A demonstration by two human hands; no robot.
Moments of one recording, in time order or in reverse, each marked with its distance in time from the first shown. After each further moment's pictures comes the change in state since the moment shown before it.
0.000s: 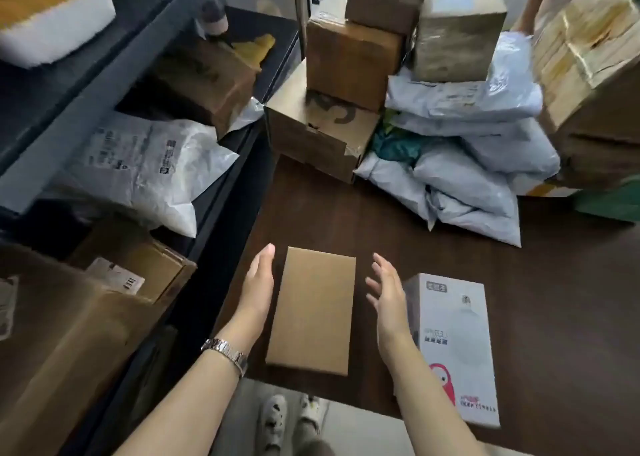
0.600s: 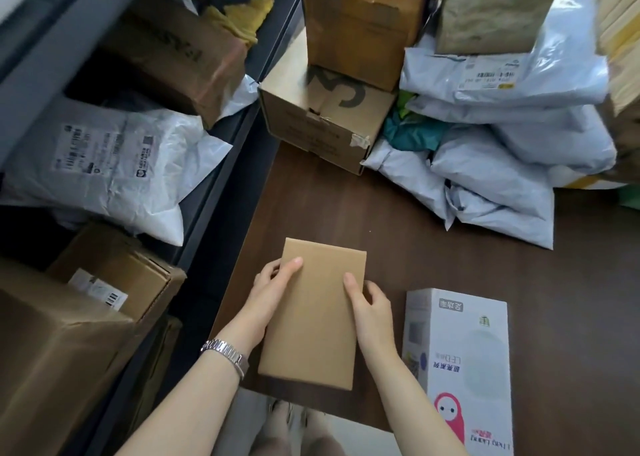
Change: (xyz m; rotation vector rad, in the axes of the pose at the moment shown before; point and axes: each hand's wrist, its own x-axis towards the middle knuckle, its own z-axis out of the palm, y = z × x) left_hand 0.018 0.015 0.016 0.174 -0.137 -0.284; right_hand 0.021 0.006 0.019 -0.265 -0.088 0.180
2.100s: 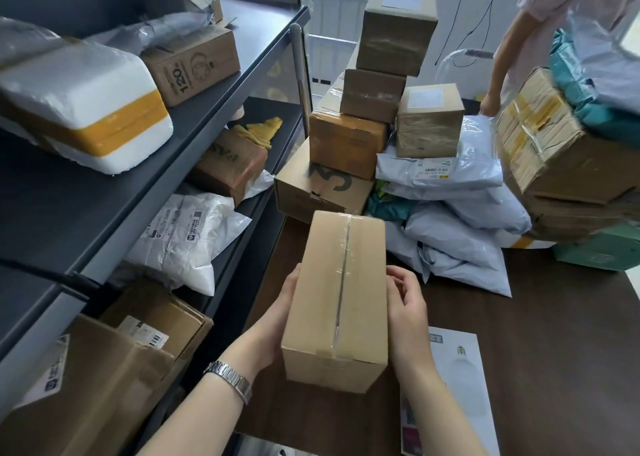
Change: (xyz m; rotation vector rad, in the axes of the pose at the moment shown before) left_hand -0.076 0.051 -0.019 -0.214 -0.272 0.302; right_hand -0.114 -0.110 -0.037 0.156 0.152 -0.535
